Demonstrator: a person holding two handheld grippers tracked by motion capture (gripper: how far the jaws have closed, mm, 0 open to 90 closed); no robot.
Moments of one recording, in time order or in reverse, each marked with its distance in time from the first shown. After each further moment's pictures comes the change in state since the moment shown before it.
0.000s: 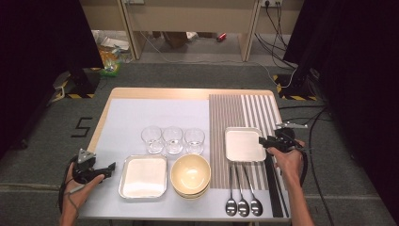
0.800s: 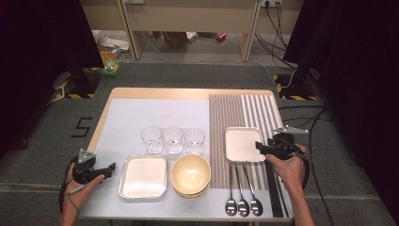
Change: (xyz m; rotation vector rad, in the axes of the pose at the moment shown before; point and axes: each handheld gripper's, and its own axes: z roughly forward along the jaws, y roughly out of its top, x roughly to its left) left arm -0.001 0.000 0.000 -0.003 0.007 0.004; right arm 0.028 -0.007 -0.033 -0.025 0.015 -0.076
